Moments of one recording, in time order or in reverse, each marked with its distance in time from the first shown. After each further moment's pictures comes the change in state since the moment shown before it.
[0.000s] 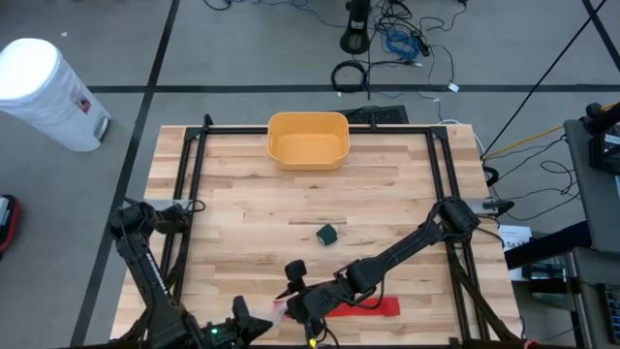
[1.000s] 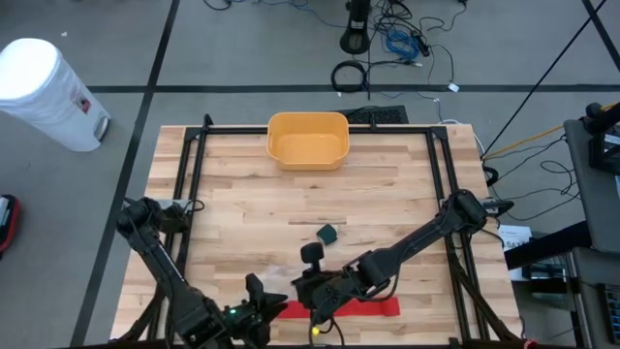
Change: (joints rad) left arm 0.124 -0.005 0.000 -0.038 -0.016 -0.172; right arm 0.006 -0.119 0.060 -0.389 0.176 0.105
